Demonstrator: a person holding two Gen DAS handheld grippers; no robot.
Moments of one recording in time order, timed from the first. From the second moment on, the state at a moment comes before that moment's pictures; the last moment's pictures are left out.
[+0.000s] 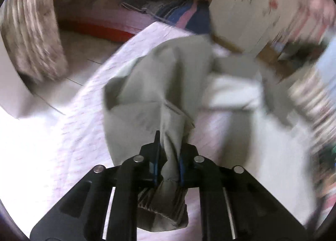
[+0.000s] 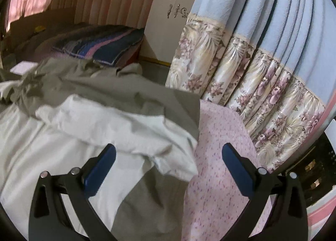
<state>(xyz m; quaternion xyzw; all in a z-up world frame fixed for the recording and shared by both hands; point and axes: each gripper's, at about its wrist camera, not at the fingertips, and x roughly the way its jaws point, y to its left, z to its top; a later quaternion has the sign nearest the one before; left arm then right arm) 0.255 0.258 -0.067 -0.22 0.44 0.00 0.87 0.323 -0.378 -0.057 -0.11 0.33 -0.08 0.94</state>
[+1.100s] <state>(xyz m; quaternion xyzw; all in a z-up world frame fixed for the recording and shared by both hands) 0.383 0.037 -0.026 0.03 0.41 -0.10 0.91 0.363 -0.345 -0.070 -0.02 0.39 0.09 0.92</state>
